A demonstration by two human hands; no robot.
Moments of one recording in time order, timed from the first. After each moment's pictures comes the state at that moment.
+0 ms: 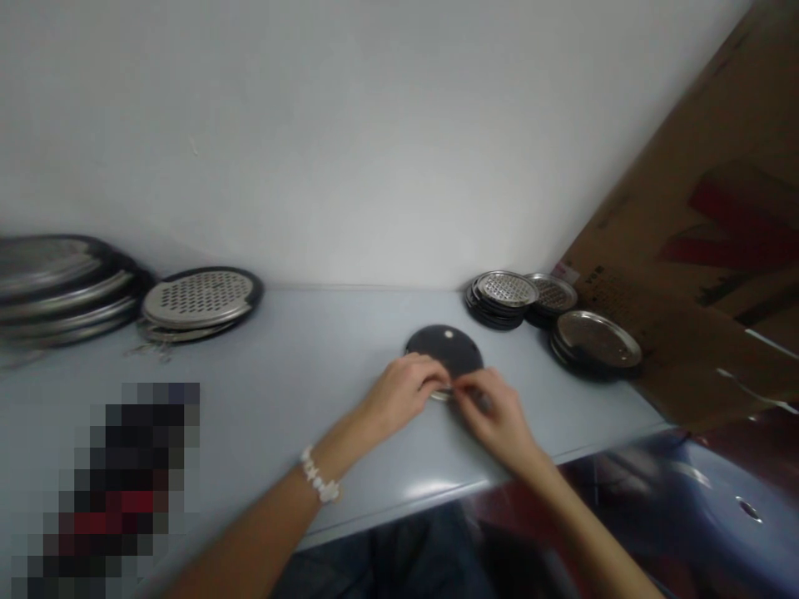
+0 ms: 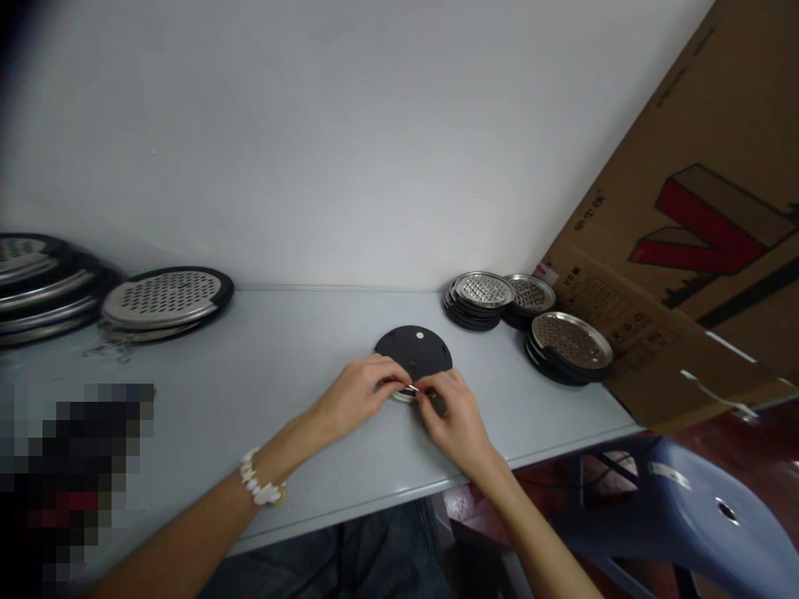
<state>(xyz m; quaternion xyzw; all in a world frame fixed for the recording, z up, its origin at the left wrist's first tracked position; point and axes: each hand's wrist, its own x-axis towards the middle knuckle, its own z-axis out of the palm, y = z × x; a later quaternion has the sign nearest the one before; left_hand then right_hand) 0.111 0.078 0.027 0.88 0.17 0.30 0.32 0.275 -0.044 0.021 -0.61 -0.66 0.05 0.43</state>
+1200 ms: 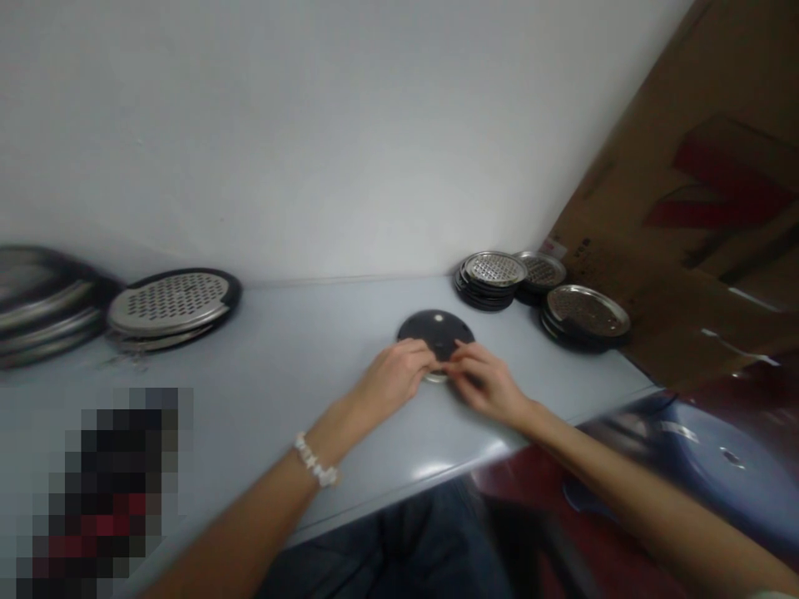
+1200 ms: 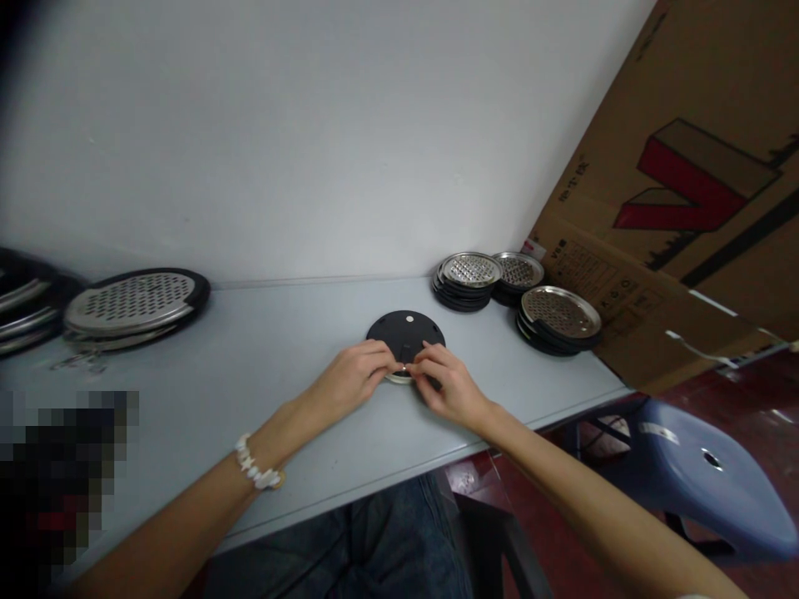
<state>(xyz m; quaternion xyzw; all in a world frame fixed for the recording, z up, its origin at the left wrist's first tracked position) 0.115 0.088 0.015 0.94 0.11 0.27 0.20 0.304 -0.027 0.010 -0.49 -0.77 0.00 0.40</state>
